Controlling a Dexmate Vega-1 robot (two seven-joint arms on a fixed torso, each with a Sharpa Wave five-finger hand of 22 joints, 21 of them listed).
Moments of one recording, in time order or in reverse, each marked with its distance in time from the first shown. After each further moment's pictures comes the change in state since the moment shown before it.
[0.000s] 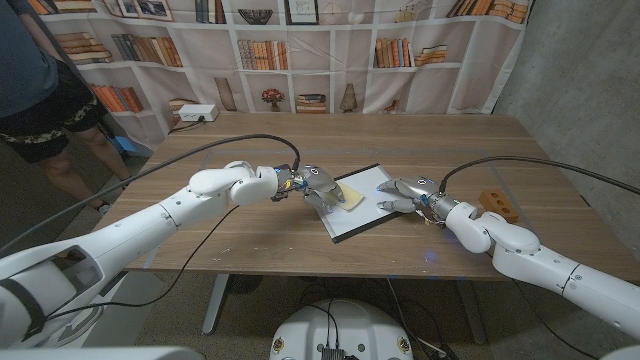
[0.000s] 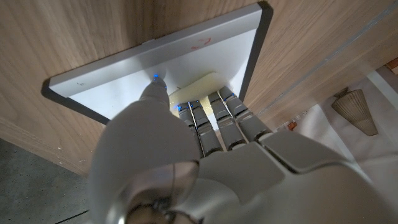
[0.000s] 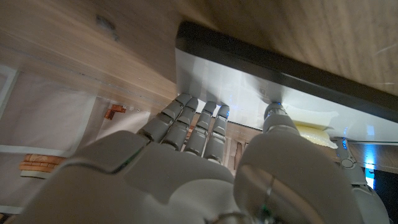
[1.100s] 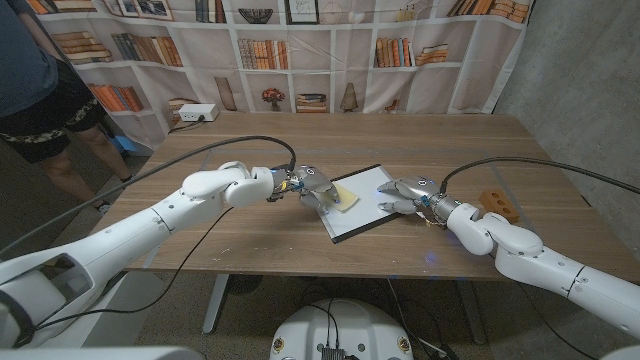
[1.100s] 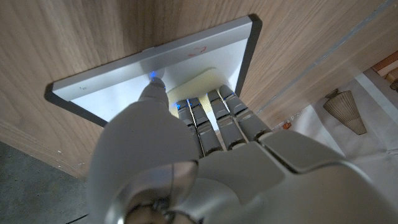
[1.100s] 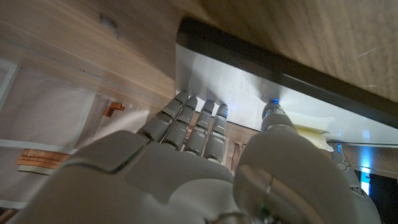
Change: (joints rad) left arm 0.039 0.005 -0.050 -0.037 0.031 0.005 0.005; left_hand -0.031 -0.007 0.002 0.006 0.000 -0.001 0.002 0.001 0.005 0.000 0.000 0.001 0.004 -0.007 0.000 -0.001 0.002 -0.013 -0.002 -0.007 0.000; right arm -0.029 -0.024 0.019 -0.051 -0.020 -0.023 -0.004; right_hand 0.000 0.000 0.000 0.000 0.000 0.000 0.000 0.000 -0.002 0.000 0.000 -0.007 -0.002 0.000 0.000 0.000 0.000 0.000 0.000 -0.002 0.000
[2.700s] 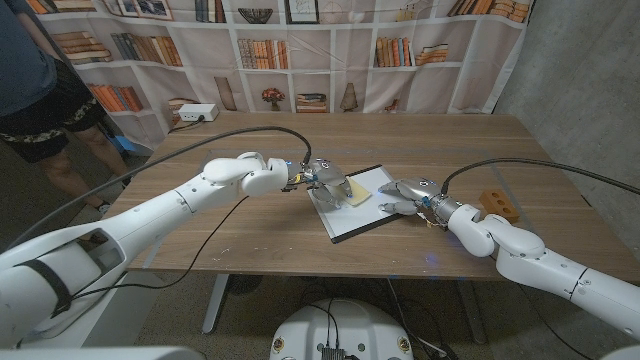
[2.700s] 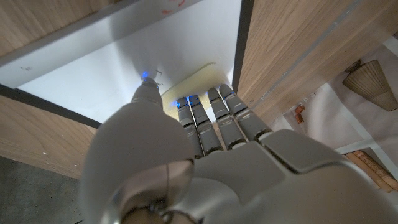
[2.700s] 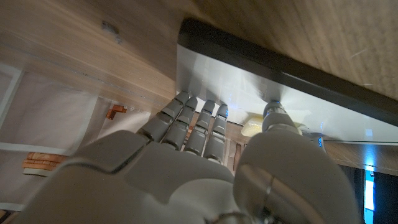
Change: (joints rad) left arm -0.130 -0.072 0.087 0.104 0.045 -0.051 0.063; left_hand -0.035 -0.011 -0.009 0.017 0.000 0.005 0.005 0.001 -0.002 0.002 -0.001 -0.001 -0.001 0.000 0.000 0.000 0.000 0.000 0.000 -0.001 0.000; right arm -0.013 -0.001 0.013 -0.012 0.017 -0.015 0.001; right_hand 0.000 0.000 0.000 0.000 0.000 0.000 0.000 0.000 0.000 0.000 0.000 0.001 0.000 0.000 0.000 0.000 0.000 0.000 0.000 0.002 -0.001
